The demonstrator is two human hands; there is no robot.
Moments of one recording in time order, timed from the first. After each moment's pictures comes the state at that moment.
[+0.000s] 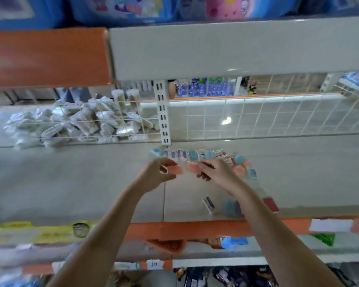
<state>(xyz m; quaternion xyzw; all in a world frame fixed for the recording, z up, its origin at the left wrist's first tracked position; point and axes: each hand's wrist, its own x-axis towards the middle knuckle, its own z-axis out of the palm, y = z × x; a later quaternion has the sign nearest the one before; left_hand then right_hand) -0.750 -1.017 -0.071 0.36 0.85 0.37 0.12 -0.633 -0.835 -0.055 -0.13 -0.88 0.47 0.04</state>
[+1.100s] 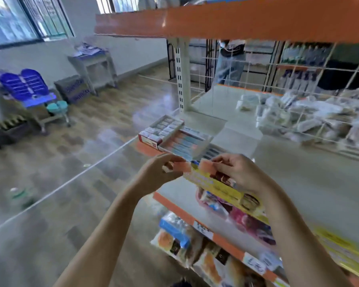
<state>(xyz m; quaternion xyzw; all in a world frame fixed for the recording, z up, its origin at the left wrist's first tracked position) -0.828 -1.685 -0.039 0.12 0.92 0.38 -0.07 -0.856 -1.448 -0.028 0.18 -0.80 0.55 -0.13</state>
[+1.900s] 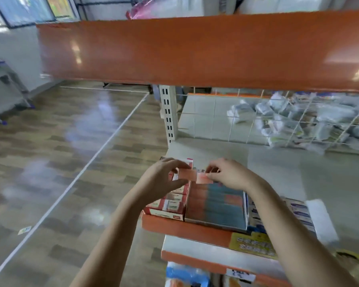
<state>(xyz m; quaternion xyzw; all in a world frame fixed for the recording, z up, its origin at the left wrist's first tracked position) -1.066 -1.793 -0.027 0.34 0.89 0.31 0.01 -1.024 -1.586 -0.012 0.00 -0.95 0.29 -0.12</state>
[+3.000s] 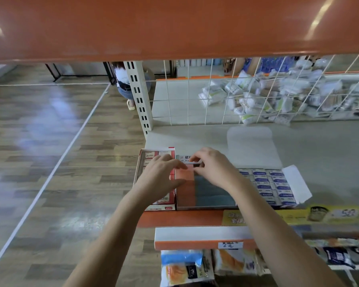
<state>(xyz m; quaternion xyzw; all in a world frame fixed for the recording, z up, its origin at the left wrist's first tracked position) -1.062 -1.774 -0.041 0.39 0.90 0.21 0.07 -1.008 -1.607 -0.043 -0.07 -0.97 0.25 0.01</state>
